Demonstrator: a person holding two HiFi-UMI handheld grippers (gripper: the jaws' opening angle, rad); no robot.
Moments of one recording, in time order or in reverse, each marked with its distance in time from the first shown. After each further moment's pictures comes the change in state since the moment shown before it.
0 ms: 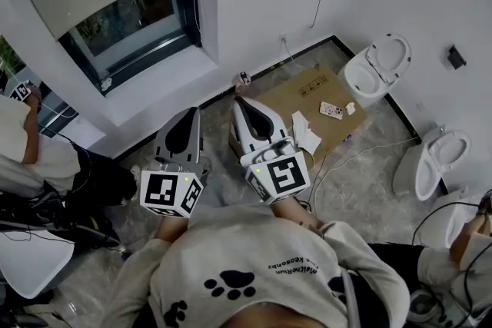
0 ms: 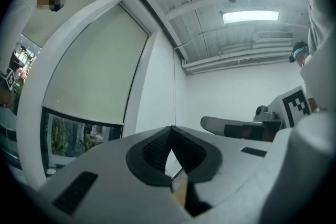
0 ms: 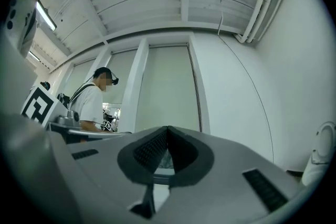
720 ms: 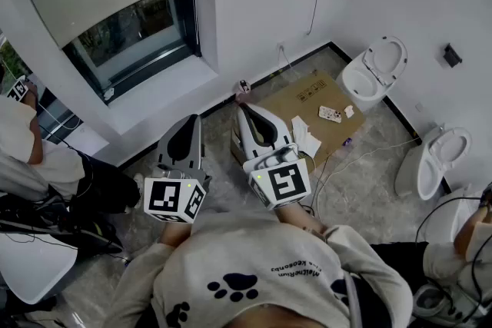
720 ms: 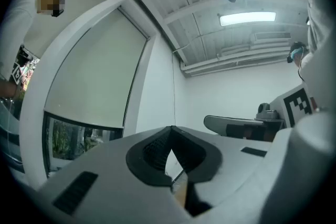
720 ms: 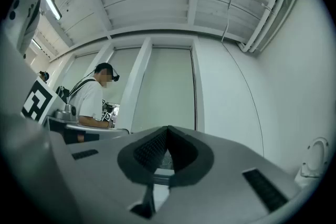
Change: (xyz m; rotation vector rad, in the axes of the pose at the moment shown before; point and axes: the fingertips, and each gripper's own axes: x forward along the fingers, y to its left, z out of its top) left arm -0.019 -0.011 0.010 0.013 -0.025 0.007; right arm -0.022 0.007 0.015 -0.096 0.005 -0.036
